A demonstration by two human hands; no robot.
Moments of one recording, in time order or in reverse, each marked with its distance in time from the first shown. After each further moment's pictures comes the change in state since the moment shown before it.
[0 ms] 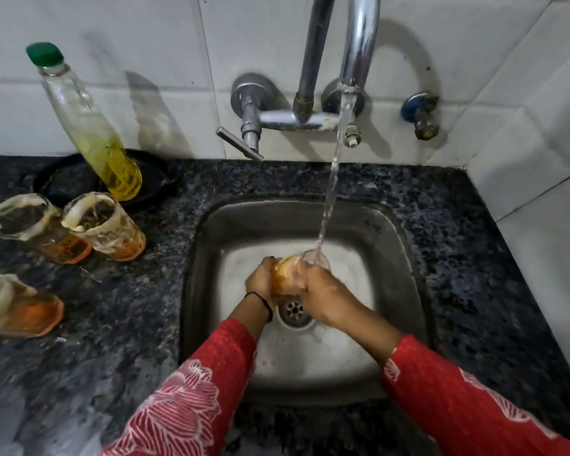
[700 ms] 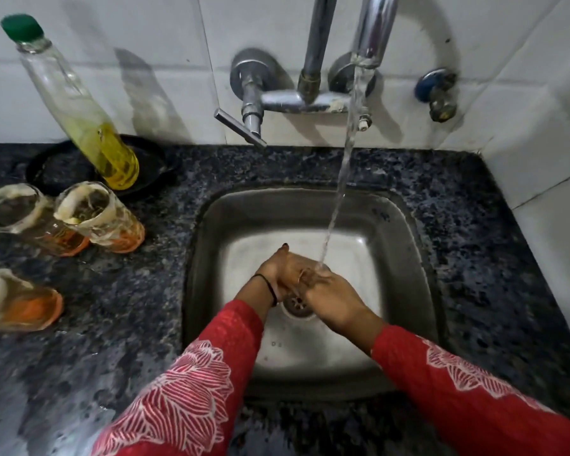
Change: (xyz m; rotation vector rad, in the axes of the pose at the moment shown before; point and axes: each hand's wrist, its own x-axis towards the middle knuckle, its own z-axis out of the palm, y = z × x) left_hand 0.014 0.003 0.011 0.264 -0.203 -0.246; right_hand 0.027 0.048 0.042 -0.425 0.011 -0.337
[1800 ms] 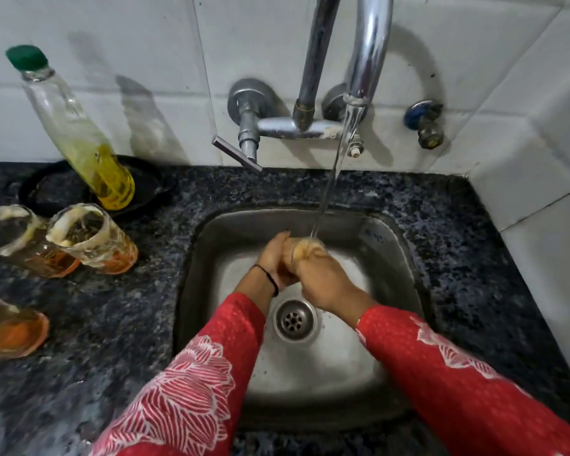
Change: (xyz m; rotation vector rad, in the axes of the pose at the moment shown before) left_hand -0.001 0.048 0.029 -0.032 -0.086 0.198; right_hand 0.046 0.007 -0.049 0.203 0.246 0.026
